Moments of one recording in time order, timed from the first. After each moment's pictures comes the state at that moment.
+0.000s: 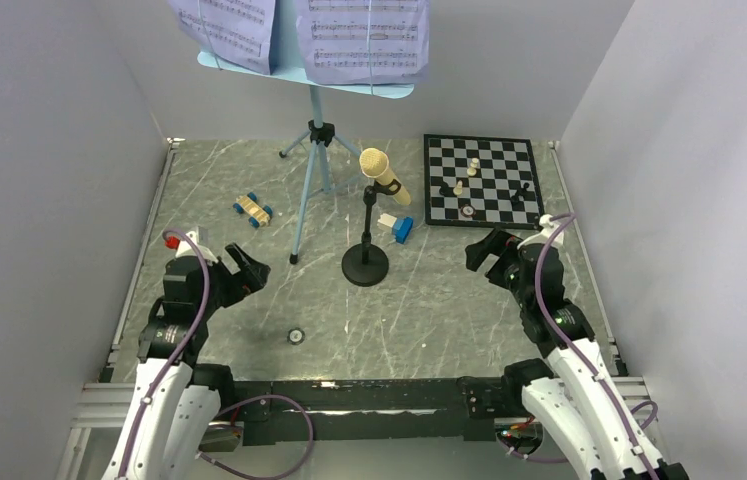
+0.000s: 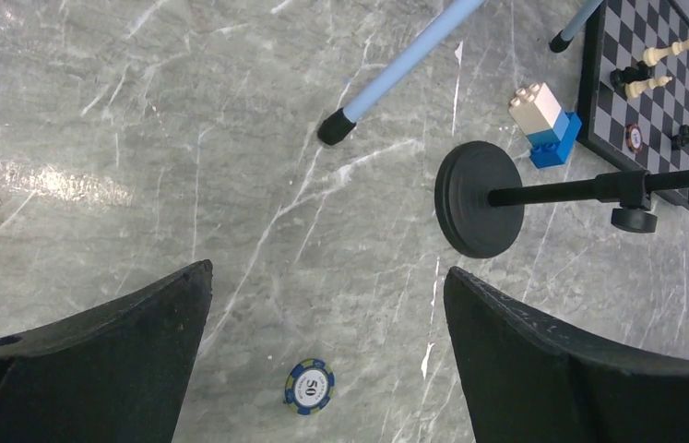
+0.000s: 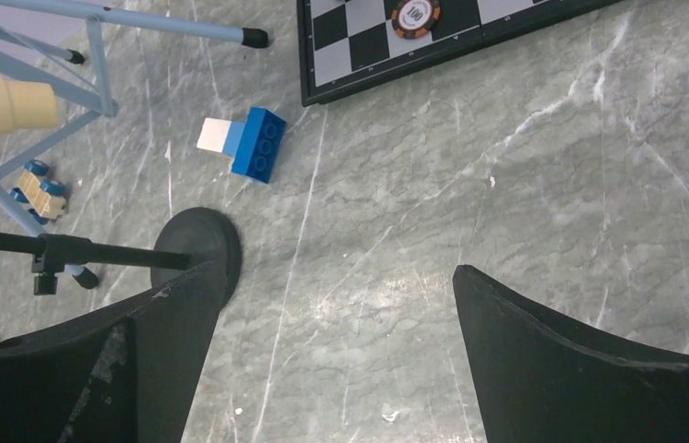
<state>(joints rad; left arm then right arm) -0.06 0.52 0.52 -0.52 0.11 -0.60 0.23 0.61 0.54 -0.36 0.12 0.59</state>
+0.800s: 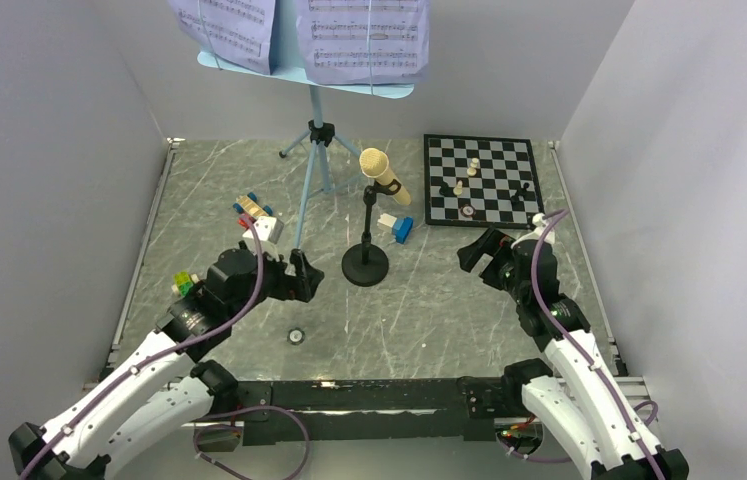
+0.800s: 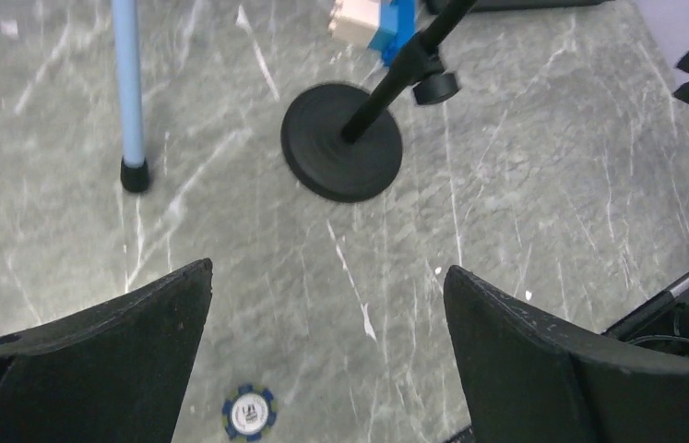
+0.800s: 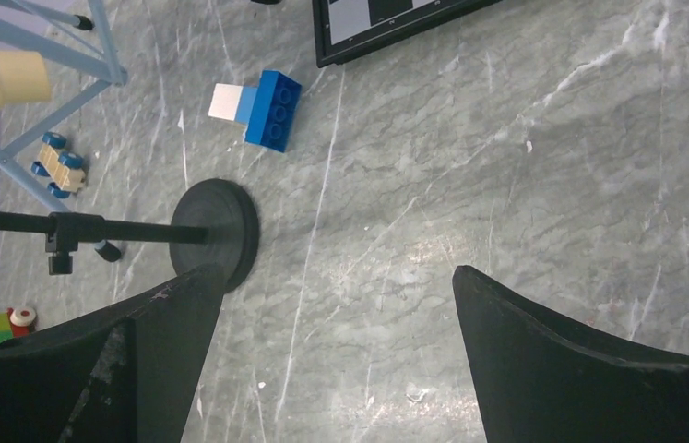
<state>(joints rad) -0.63 0.67 0.63 -0.37 -0.07 -0.45 0.23 0.67 0.54 -0.36 0.05 0.66</state>
